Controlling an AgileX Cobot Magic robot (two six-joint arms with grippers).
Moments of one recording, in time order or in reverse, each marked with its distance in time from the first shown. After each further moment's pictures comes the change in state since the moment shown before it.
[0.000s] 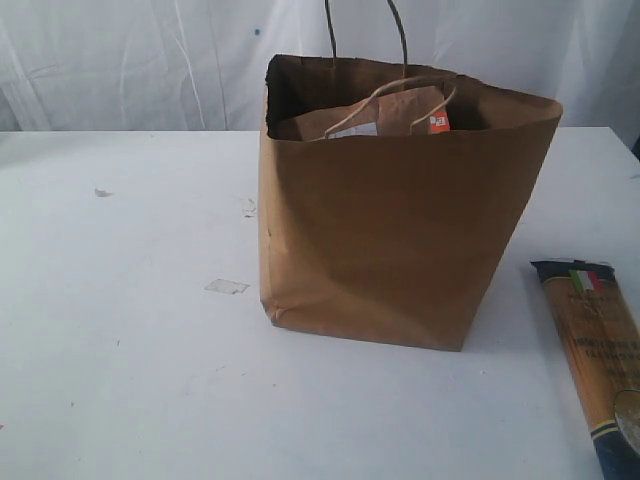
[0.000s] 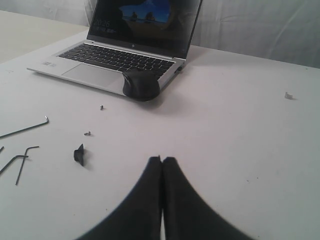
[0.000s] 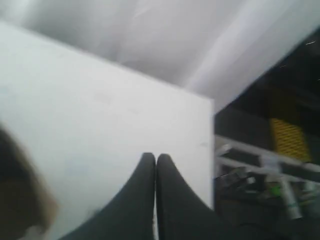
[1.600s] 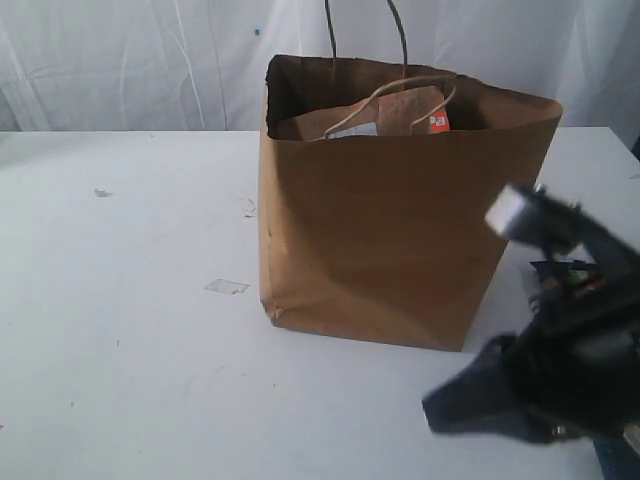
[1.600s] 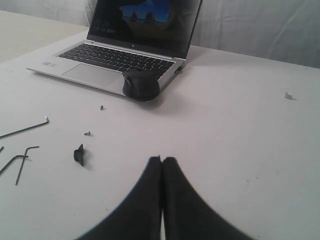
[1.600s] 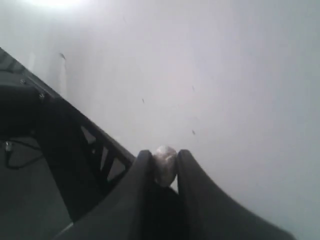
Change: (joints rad) left arm 0.000 0.000 0.000 0.000 0.000 0.000; right arm 0.000 -0.254 0.793 1.332 0.048 -0.602
